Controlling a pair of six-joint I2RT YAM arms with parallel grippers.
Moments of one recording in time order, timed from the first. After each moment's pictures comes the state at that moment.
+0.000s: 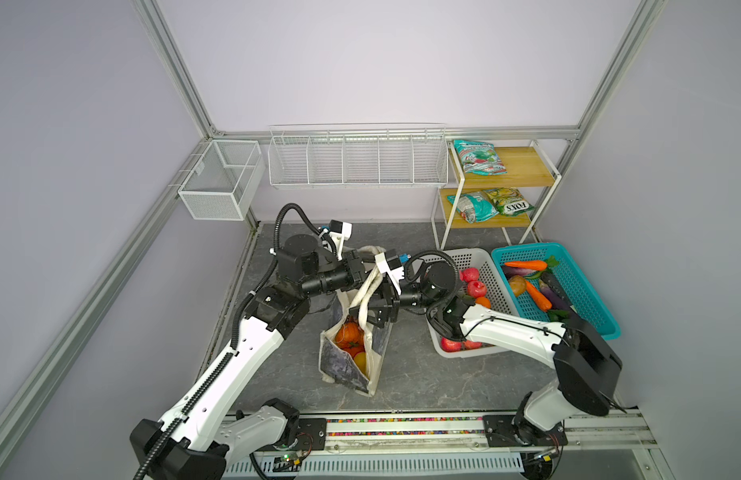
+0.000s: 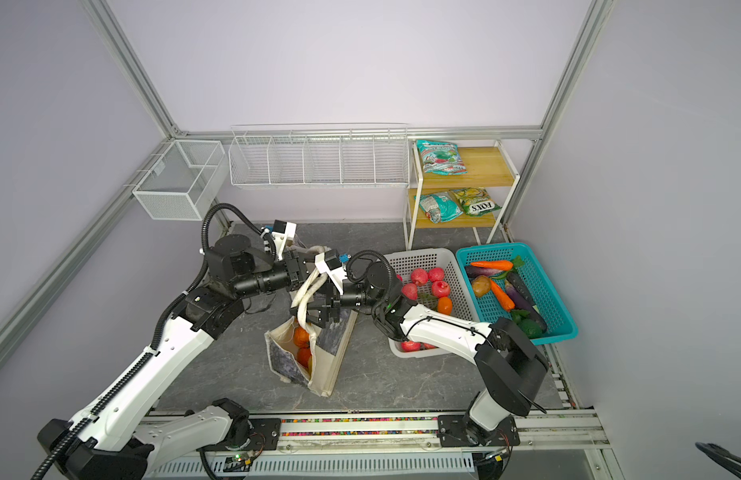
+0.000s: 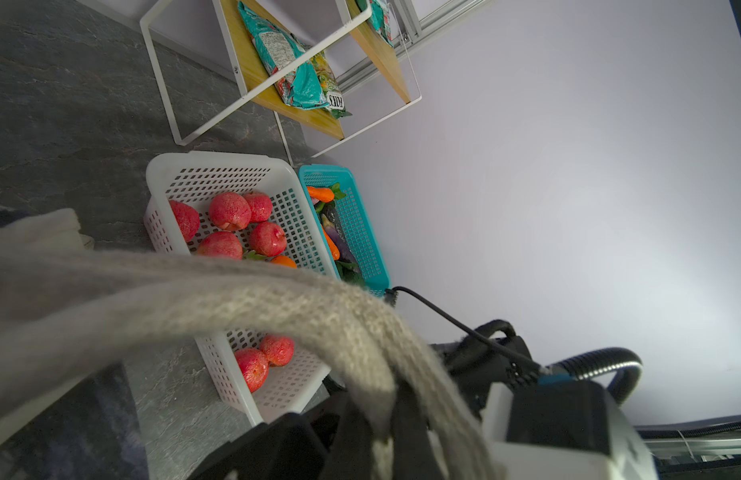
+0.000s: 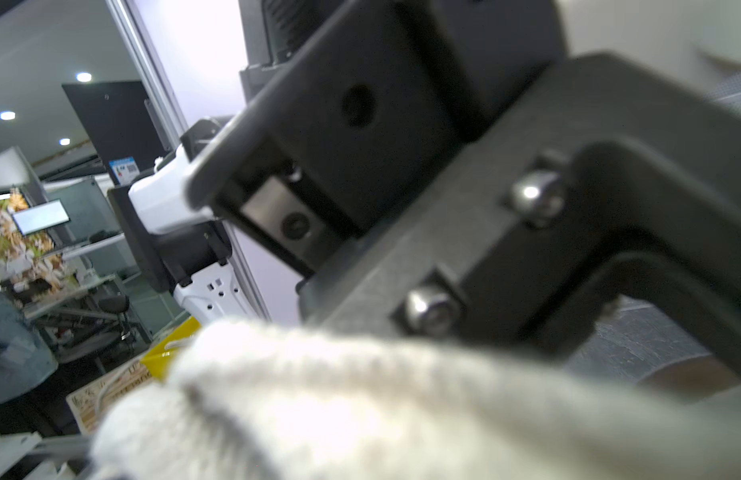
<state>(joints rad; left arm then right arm) -0.53 1.10 1.15 -0.26 0.63 -0.95 0.90 1.60 1.03 0.80 -0.78 0.47</state>
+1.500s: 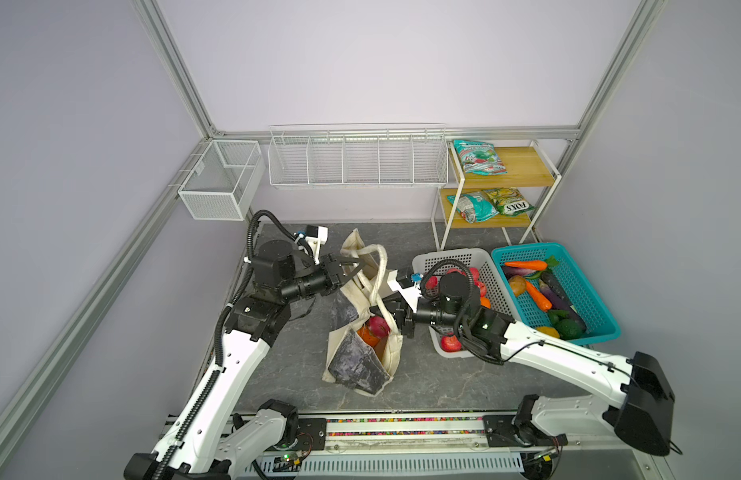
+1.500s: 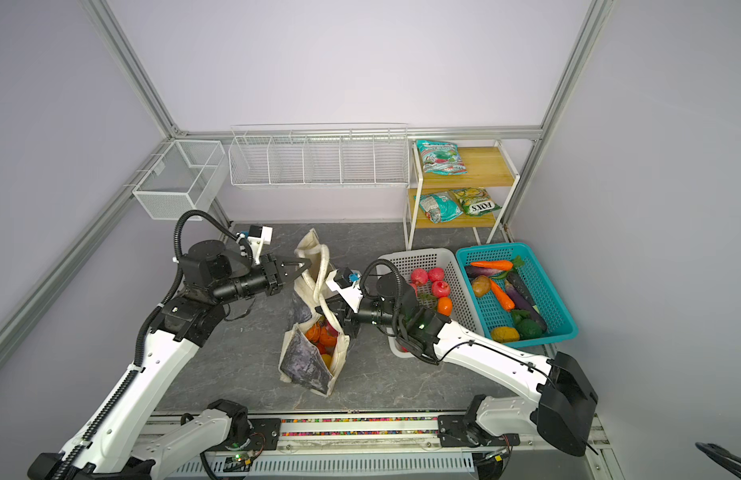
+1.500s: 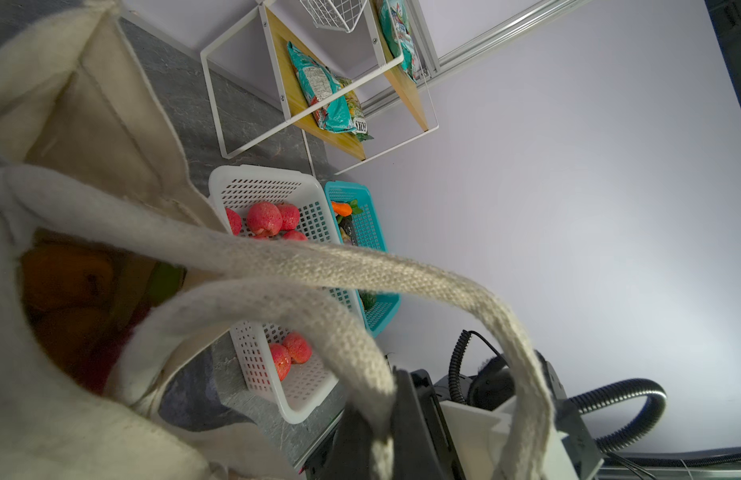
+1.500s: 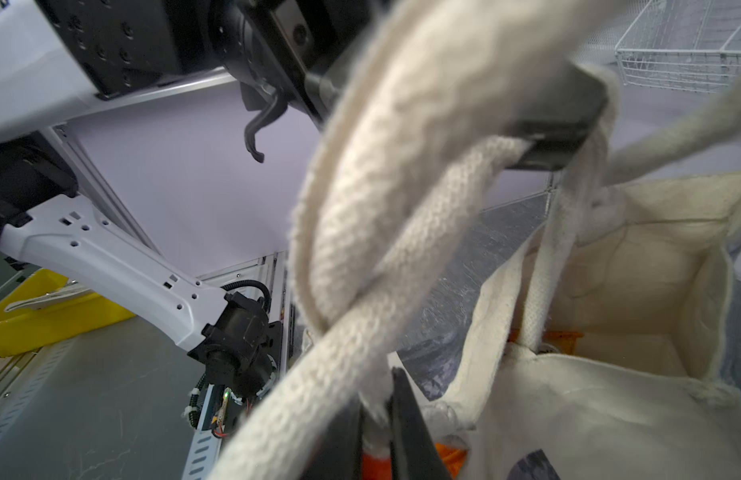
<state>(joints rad) -0.33 1.00 1.10 -0.34 0.72 -0.94 0.95 1.27 0.93 0.16 -0.43 0.09</state>
